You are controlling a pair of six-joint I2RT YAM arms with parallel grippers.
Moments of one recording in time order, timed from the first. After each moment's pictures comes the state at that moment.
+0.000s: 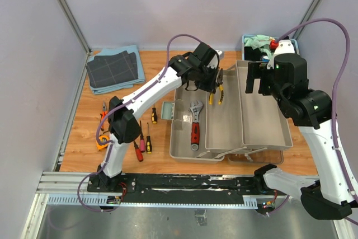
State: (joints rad) left arm -0.82 2.09 2.18 -0.91 0.14 -0.35; right arm 0.41 1.08 1.60 -1.03 0.36 0.15
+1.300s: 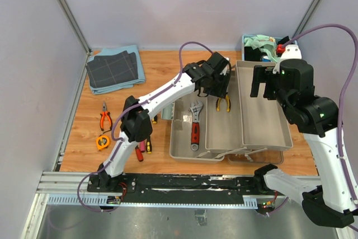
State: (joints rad) left arm -0.88 2.25 2.25 -0.86 0.00 -0.49; right arm 0.40 1.02 1.57 -1.06 0.38 0.16
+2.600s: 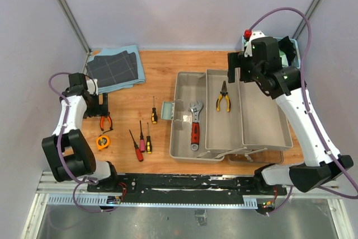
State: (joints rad) left arm 0.30 1.37 1.02 -0.77 -0.01 0.18; right arm 0.38 1.32 1.63 -0.93 0.18 0.12
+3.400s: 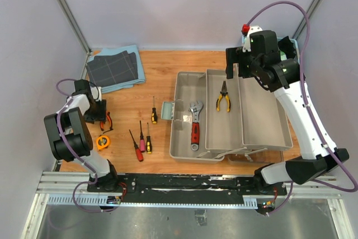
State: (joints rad) left arm 0.35 1.59 0.92 -0.55 -0.01 0.24; right arm 0.38 1.40 1.76 -0.99 0.15 0.13
